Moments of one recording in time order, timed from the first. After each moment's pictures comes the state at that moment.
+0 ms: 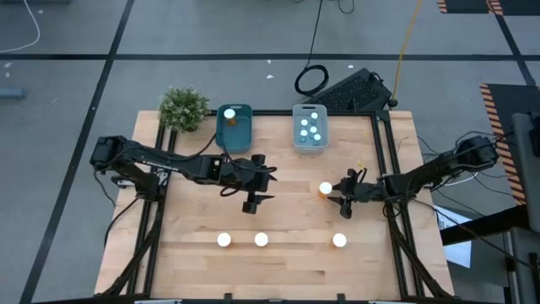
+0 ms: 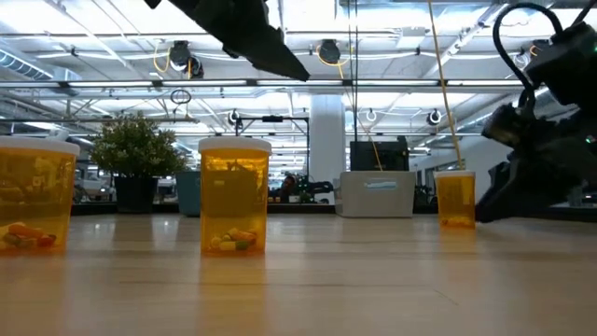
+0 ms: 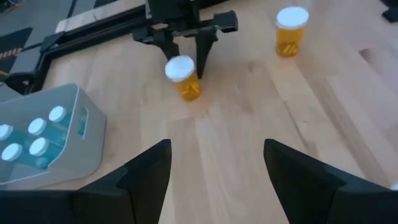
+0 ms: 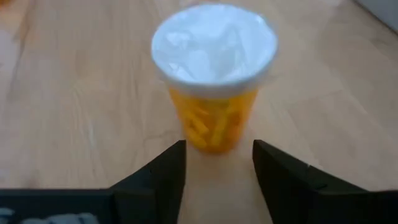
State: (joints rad) left arm -0.08 1.54 1.09 -0.17 -0.05 0.25; right arm 0.23 1.07 0.02 0.36 0.34 0.38
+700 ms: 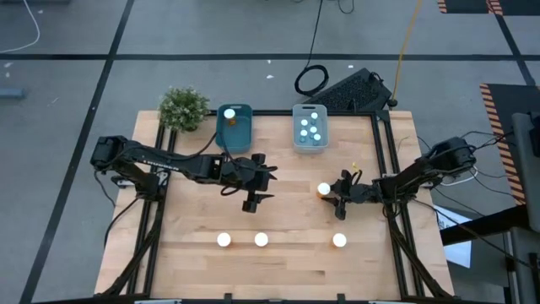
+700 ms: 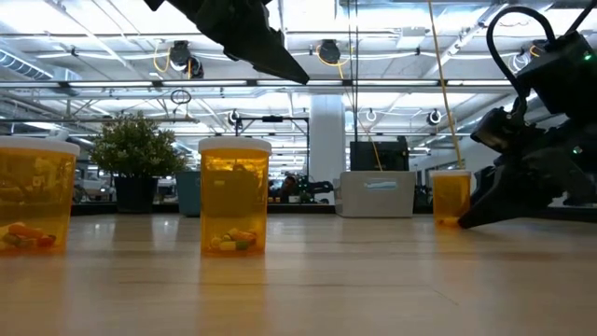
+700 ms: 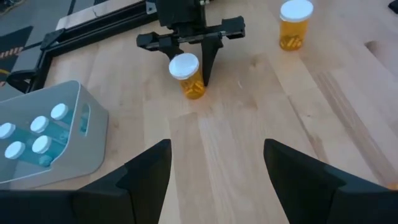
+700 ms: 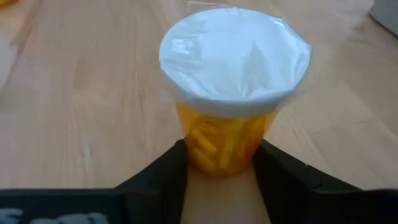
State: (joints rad) left arm -0.07 1.54 1.09 -0.18 -0.05 0.27; right arm 0.22 1.42 0.02 0.79 0.34 0.31
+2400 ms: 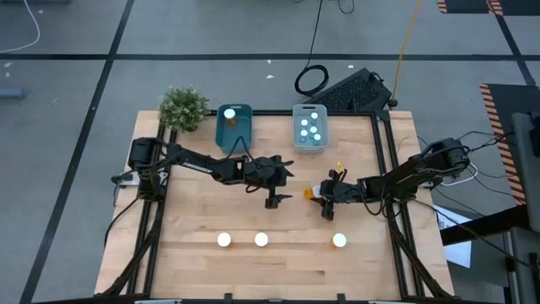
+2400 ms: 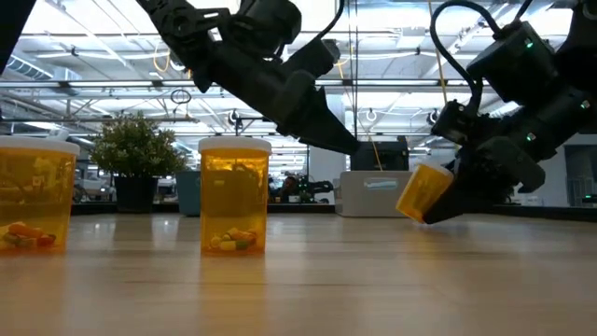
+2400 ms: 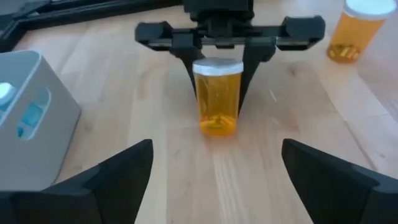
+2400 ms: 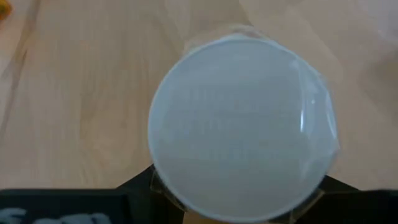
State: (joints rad) left arm 0.03 1.87 1.07 0.25 0.05 0.17; right arm 0.17 1.49 0.23 0.55 0.28 0.30
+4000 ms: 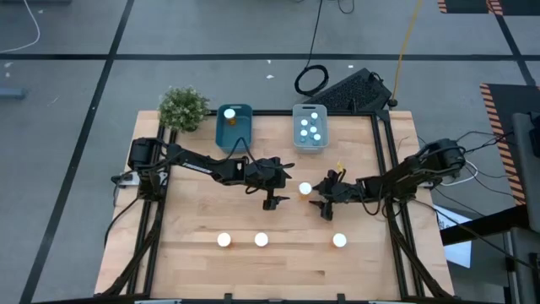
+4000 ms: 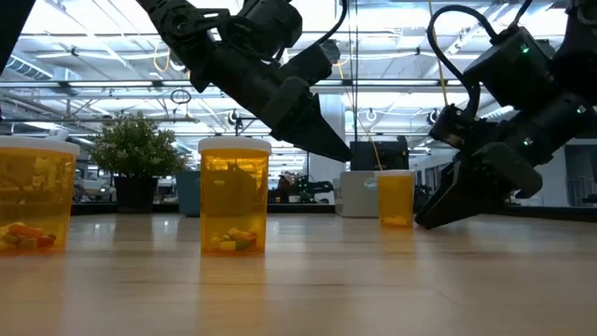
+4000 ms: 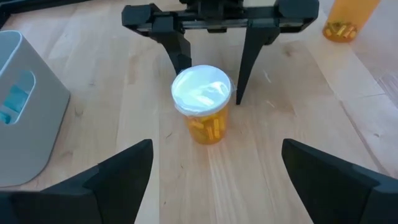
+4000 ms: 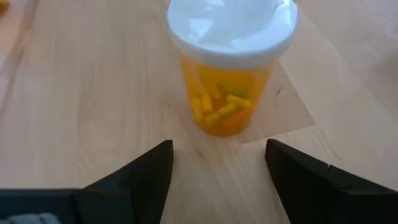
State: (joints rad) left arm 0.03 1.87 1.07 0.19 0.05 0.18; right arm 0.16 1.53 0.23 0.60 0.26 0.29
